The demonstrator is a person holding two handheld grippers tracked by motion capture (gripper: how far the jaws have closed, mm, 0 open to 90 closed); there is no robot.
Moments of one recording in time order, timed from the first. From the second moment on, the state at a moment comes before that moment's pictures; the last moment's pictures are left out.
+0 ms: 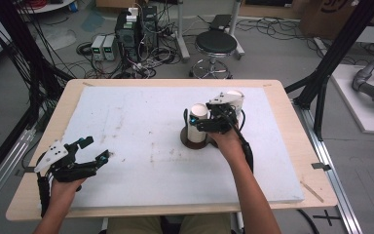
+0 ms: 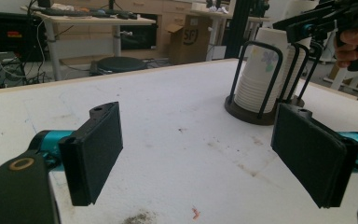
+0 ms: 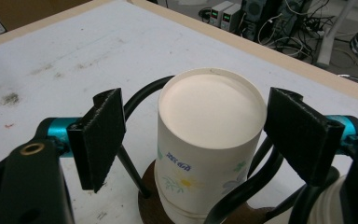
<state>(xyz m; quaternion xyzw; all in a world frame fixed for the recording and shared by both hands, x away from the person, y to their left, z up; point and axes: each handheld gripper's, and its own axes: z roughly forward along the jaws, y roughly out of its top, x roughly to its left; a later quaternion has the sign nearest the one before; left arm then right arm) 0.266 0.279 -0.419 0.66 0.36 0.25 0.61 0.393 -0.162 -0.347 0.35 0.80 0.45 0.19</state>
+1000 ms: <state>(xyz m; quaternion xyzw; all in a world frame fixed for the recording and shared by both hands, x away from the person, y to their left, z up) 0.265 0.279 -0.419 0.66 0.36 0.24 0.62 0.392 -0.161 -0.322 0.34 0.80 0.45 0.21</state>
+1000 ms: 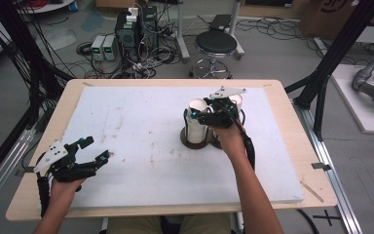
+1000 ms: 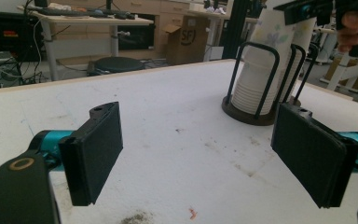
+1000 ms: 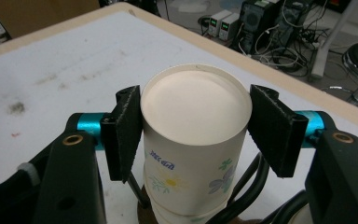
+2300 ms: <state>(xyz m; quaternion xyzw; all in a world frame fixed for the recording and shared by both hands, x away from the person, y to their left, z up) 0.266 0.265 -0.422 0.68 0.31 0.19 0.63 0.319 -0.216 -0.299 0.22 0.79 0.55 0.15</state>
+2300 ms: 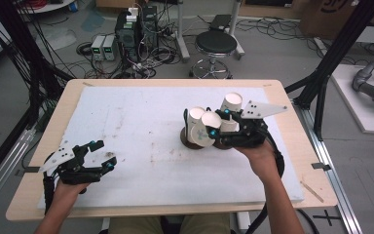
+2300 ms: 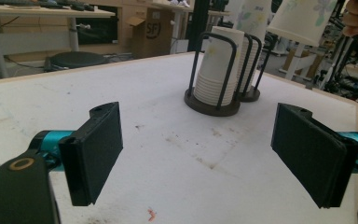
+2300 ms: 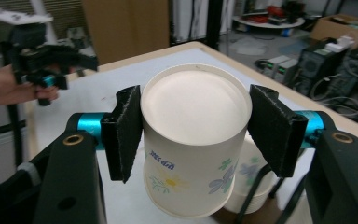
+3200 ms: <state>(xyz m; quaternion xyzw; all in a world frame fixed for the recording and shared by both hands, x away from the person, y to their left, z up) 0.265 0.245 -0.417 0.70 0.27 0.17 0.64 0.304 -0.202 -0.341 0.19 0.81 0.54 0.10</state>
